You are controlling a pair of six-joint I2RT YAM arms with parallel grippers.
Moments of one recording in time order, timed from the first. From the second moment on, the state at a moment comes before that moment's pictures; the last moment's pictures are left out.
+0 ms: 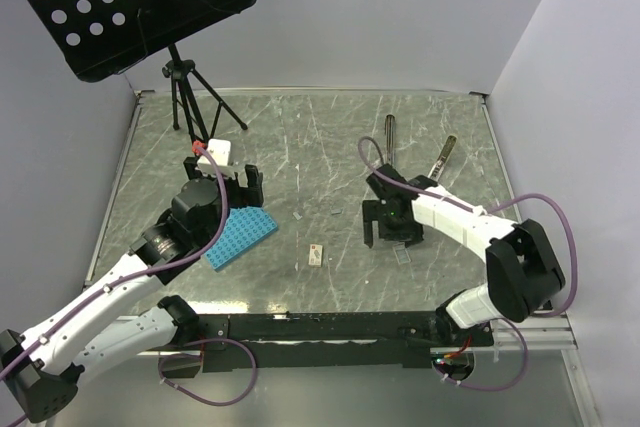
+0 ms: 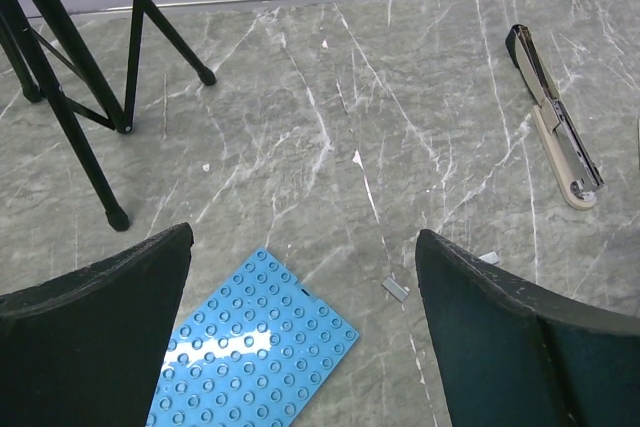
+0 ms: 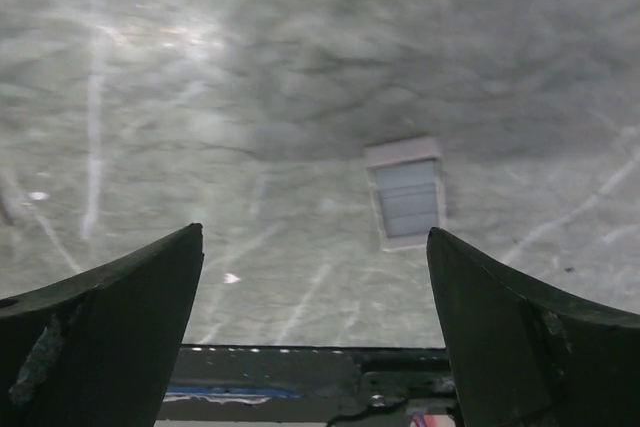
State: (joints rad) left arm -0.73 0.80 0.77 -0.16 -0.52 -0.20; right arm 0.56 1.45 0.93 -0.85 0.11 0.55
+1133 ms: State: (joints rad) left arm -0.73 0.77 0.77 -0.16 -0.52 -0.20; right arm 0.36 1.56 0.88 -0.79 -0.07 0.31
